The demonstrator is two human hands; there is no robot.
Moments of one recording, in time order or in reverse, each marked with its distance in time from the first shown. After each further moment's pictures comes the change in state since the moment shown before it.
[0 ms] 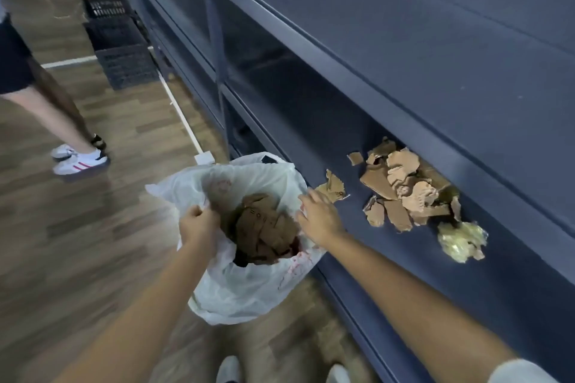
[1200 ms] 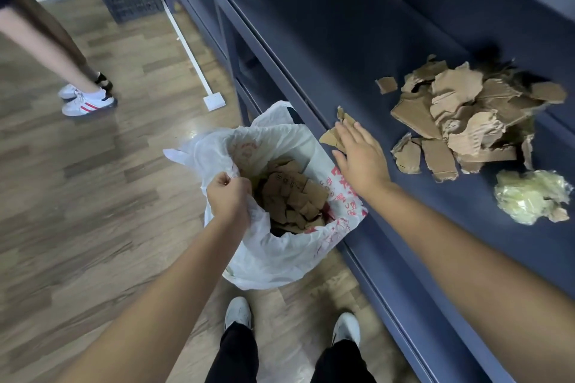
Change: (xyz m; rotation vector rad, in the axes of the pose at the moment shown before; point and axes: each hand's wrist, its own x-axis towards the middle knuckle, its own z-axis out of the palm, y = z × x) left_hand -0.013 -0.080 0.065 -0.078 0.027 -0.042; right_hand 0.022 0.083 0.043 -0.043 0.175 -0.039
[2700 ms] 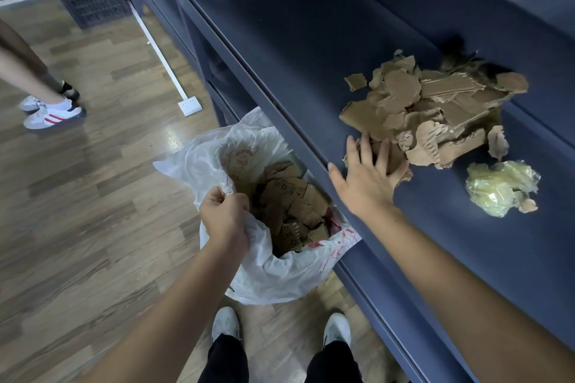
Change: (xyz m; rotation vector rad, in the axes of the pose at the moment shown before) left_hand -0.035 -0.011 0.026 -0.041 -0.054 -0.002; right_hand -0.038 0.023 -0.004 -0.122 -0.066 0.368
